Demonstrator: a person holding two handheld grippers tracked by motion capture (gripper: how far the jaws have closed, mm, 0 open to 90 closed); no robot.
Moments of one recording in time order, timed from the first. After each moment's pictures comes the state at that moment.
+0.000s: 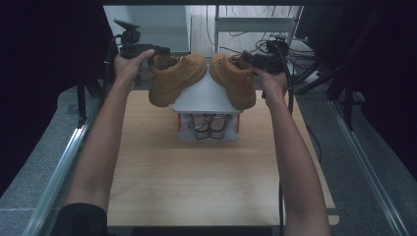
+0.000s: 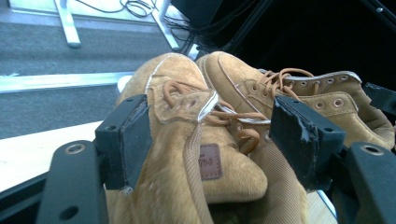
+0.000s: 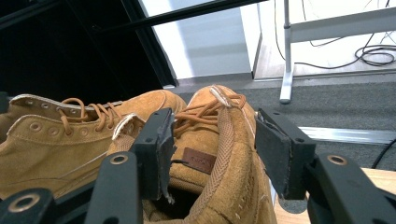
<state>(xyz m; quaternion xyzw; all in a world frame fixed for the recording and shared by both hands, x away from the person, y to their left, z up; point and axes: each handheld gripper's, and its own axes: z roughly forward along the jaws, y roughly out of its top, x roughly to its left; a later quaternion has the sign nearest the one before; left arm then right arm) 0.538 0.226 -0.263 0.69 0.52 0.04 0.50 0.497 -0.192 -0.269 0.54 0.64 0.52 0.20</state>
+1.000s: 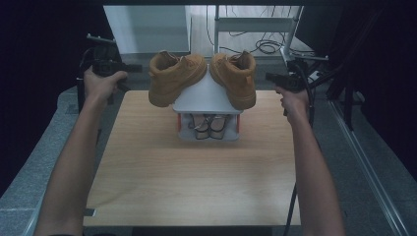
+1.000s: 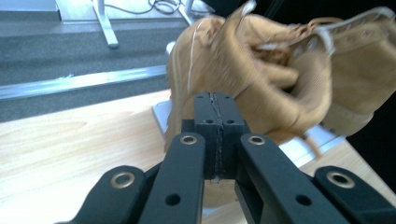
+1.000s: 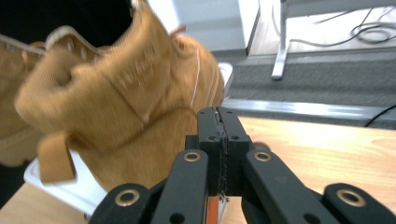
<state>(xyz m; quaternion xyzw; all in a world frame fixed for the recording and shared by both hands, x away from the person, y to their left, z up) 0.474 0.271 -0.278 0.72 0.51 0.10 0.46 0.472 -0.252 -0.306 0.54 0.66 0.49 0.18</state>
